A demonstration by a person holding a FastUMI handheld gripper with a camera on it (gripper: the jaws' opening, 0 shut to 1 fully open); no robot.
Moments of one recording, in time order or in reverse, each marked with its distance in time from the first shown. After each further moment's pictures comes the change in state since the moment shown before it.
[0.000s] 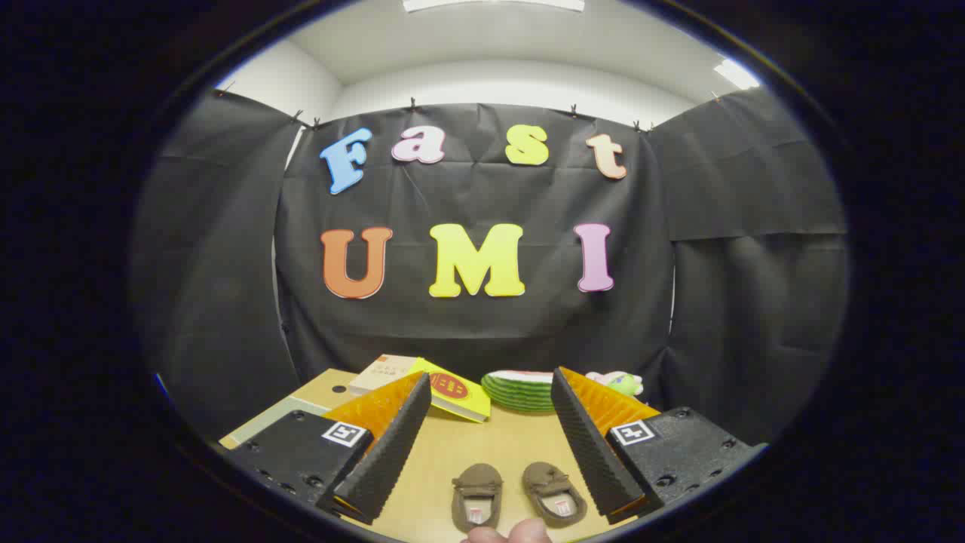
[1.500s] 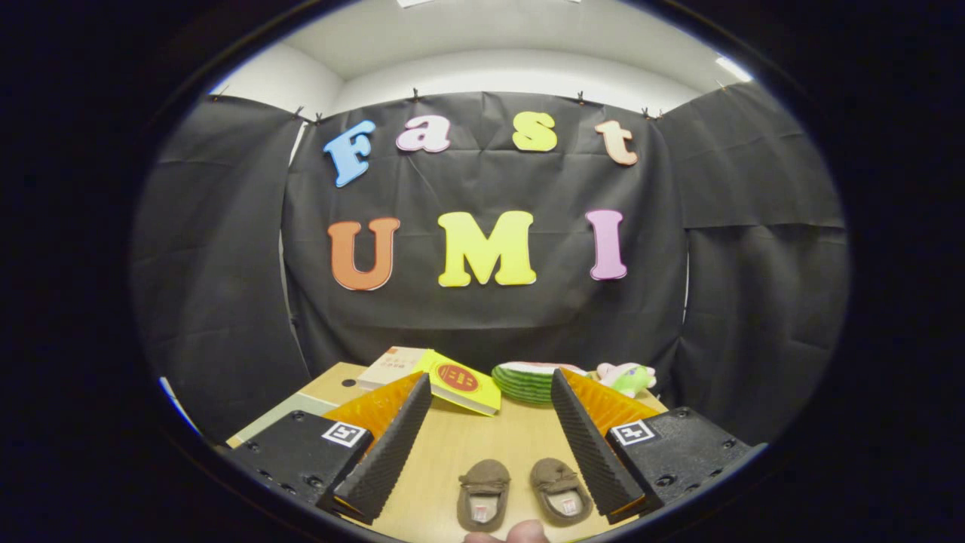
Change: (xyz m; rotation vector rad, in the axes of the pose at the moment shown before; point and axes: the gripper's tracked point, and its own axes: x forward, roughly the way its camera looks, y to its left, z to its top) arm 0.015 0.008 -0.009 0.004 0.062 0.052
